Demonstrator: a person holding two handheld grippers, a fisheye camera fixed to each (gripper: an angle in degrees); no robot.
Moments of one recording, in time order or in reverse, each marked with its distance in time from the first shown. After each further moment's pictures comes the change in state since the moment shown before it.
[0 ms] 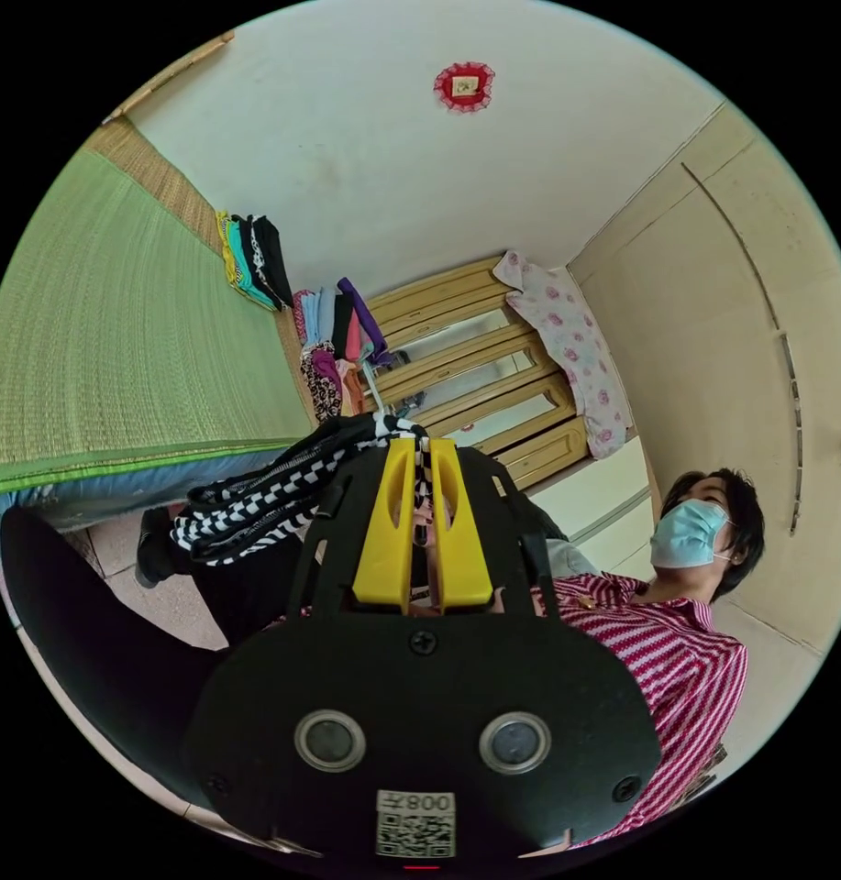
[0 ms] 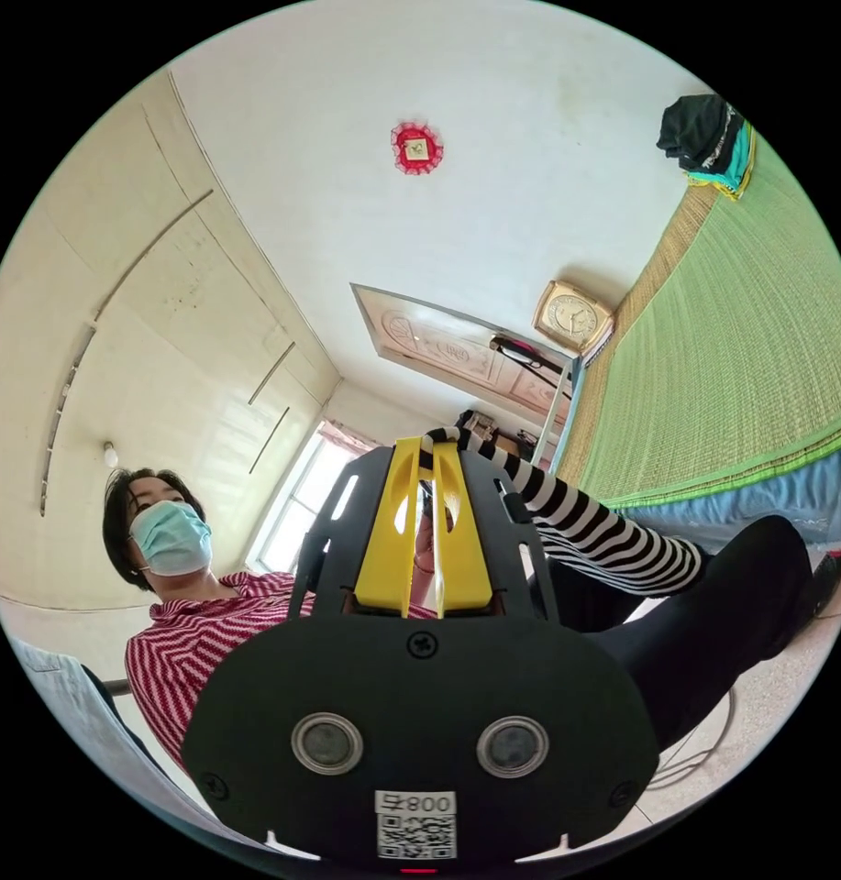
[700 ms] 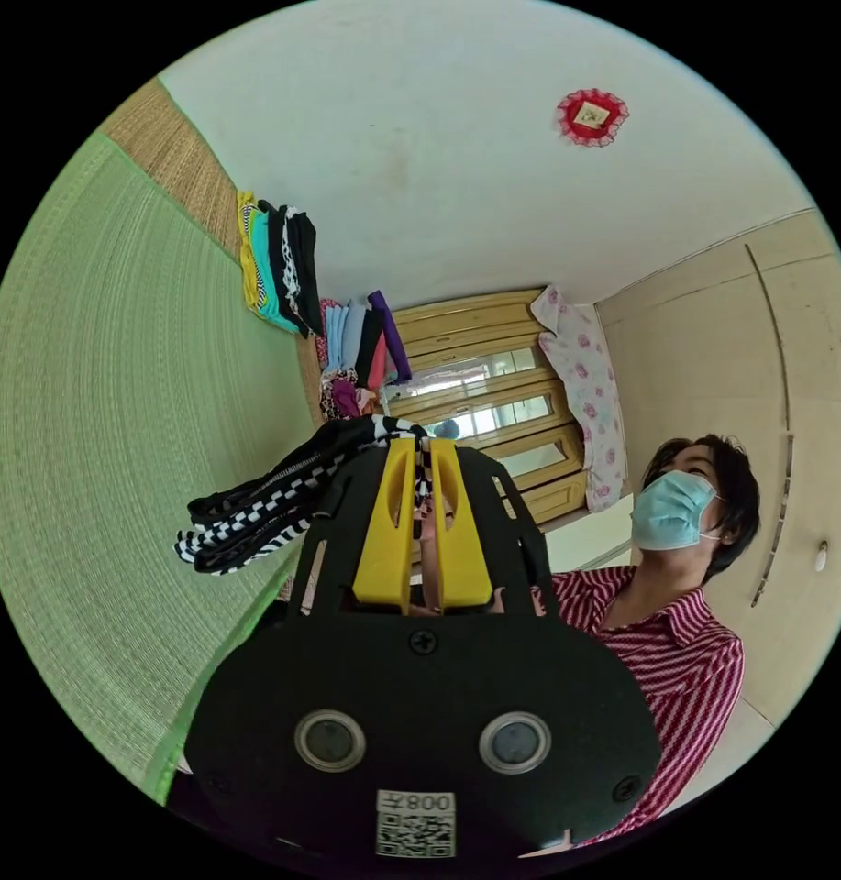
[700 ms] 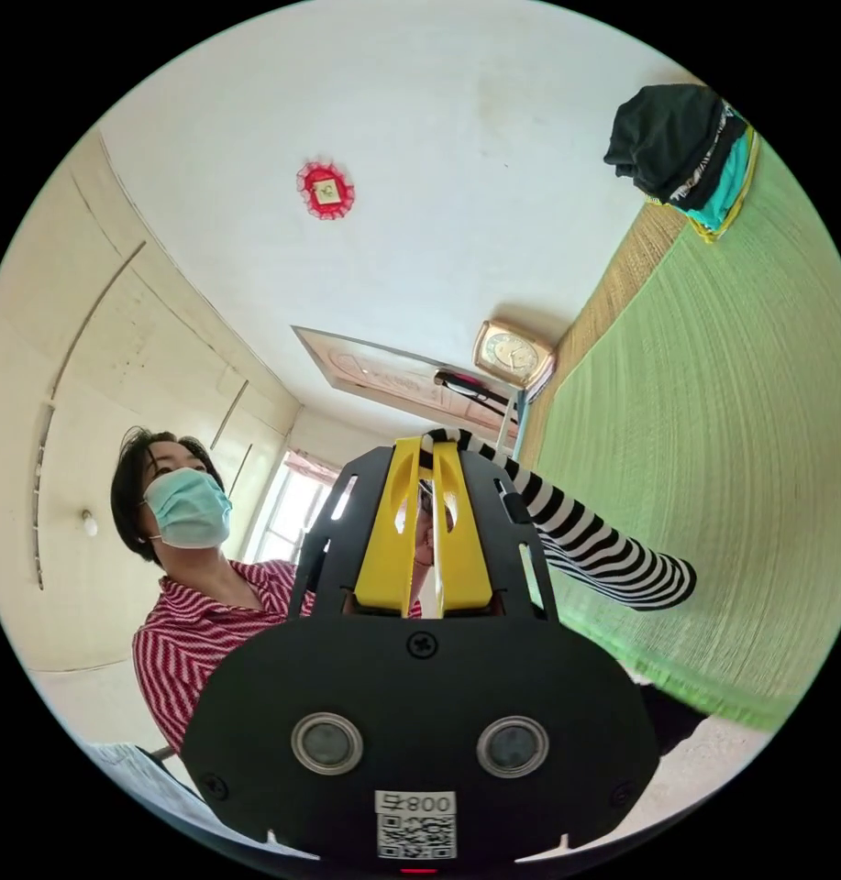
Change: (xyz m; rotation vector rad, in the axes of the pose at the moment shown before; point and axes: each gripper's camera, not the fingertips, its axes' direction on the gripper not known) left arm -0.294 -0.337 0.119 -0.022 0.076 -0.122; right arm 0.020 -0.247 0.049 -0.016 0.106 0.107
